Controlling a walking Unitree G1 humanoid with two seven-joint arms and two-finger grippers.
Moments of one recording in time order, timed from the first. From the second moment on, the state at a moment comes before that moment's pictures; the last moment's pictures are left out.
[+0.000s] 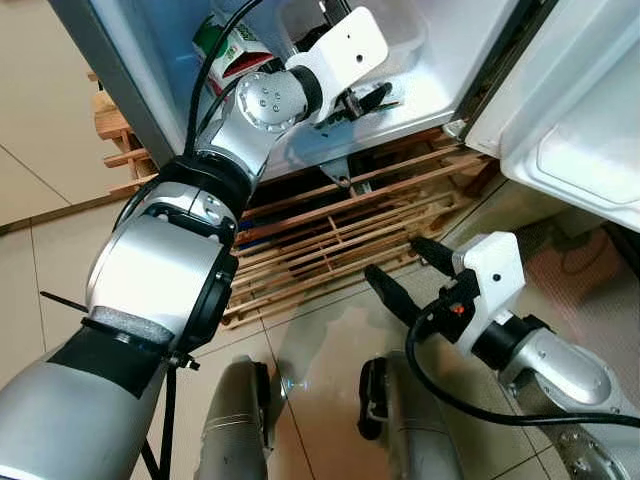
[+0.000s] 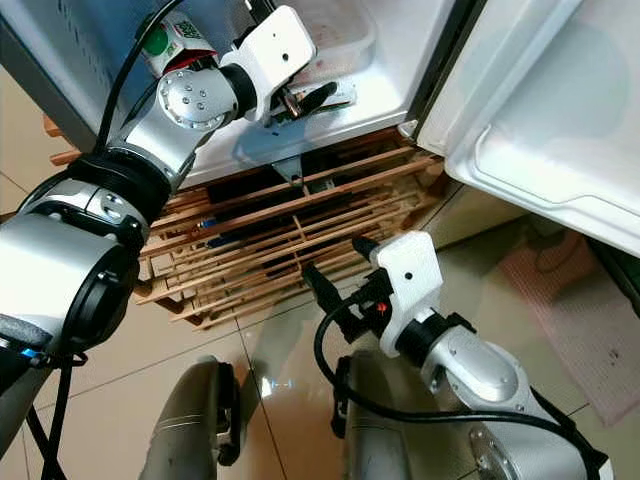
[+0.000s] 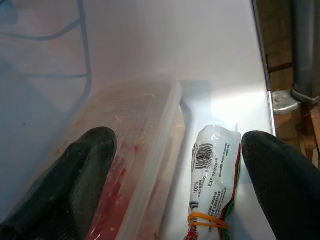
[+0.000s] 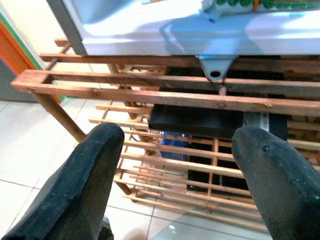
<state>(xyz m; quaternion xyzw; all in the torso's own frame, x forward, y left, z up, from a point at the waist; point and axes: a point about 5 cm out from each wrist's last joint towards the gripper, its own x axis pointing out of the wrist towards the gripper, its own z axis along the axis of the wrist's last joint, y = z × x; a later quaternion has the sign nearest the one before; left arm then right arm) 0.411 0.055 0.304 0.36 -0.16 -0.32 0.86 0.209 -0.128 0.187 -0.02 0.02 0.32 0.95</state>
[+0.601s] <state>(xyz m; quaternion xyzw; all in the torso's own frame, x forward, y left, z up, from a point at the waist) 0.411 0.051 0.295 0.33 -0.14 -0.33 0.87 0.212 -0.125 0.201 -0.01 -0.03 0.32 0.95</state>
